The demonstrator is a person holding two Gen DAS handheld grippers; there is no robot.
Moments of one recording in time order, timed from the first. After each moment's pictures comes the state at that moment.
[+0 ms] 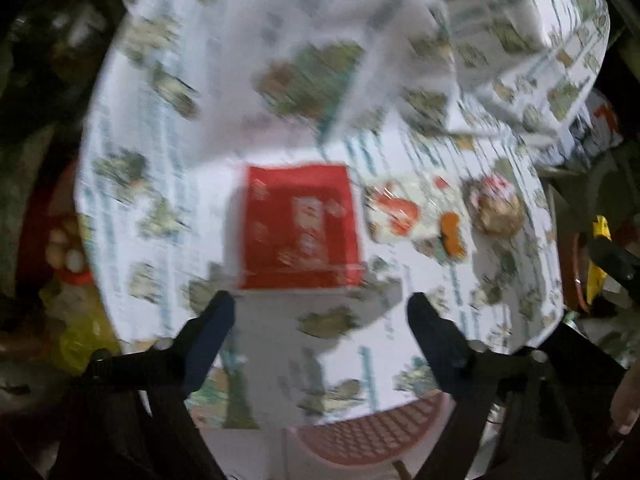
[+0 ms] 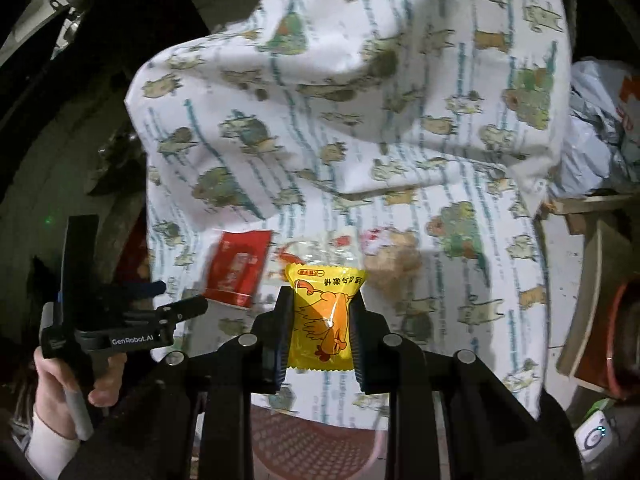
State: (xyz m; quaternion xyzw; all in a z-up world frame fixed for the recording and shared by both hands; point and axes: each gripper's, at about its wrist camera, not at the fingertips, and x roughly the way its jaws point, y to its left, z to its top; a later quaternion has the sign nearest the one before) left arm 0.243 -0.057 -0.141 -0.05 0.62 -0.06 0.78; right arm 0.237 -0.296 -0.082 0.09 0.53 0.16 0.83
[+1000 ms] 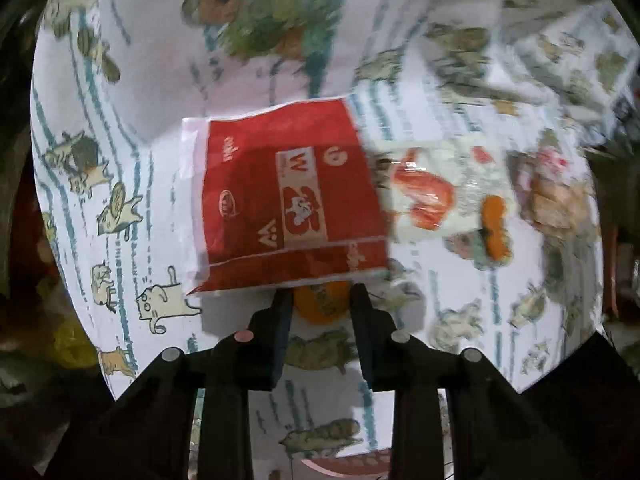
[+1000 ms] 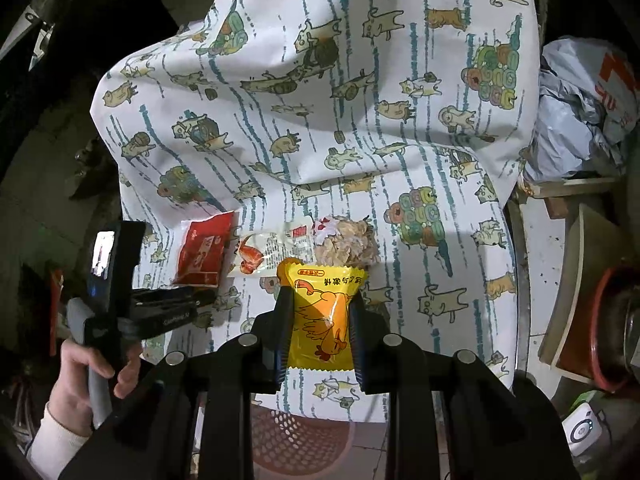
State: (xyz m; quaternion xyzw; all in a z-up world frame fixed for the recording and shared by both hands) left arm 0.271 -0.091 -0.191 -0.01 0.65 -0.02 0.76; right arm 0.243 -0.327 -0.092 0.09 0.55 0.13 0.82
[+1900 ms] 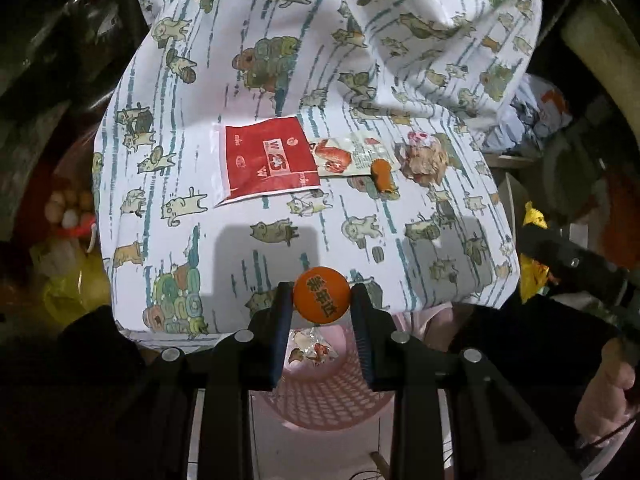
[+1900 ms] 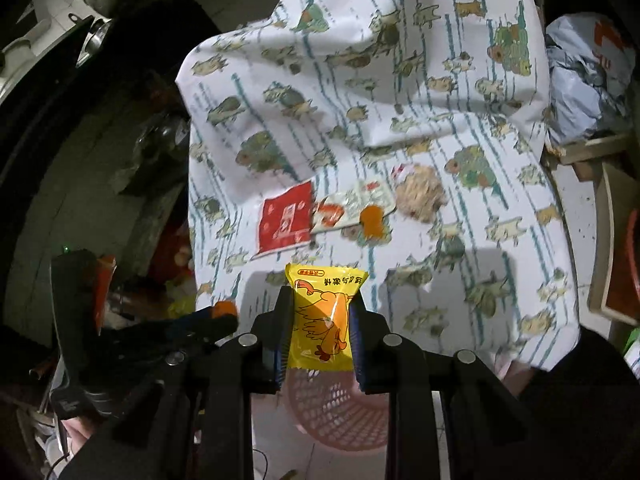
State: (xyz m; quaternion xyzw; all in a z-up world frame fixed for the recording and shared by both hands) left arm 0.136 -0.080 -0.101 -0.07 0.56 -0.08 0.82; right arm 0.147 -0.285 -0.074 0.15 0.52 0.18 0.82
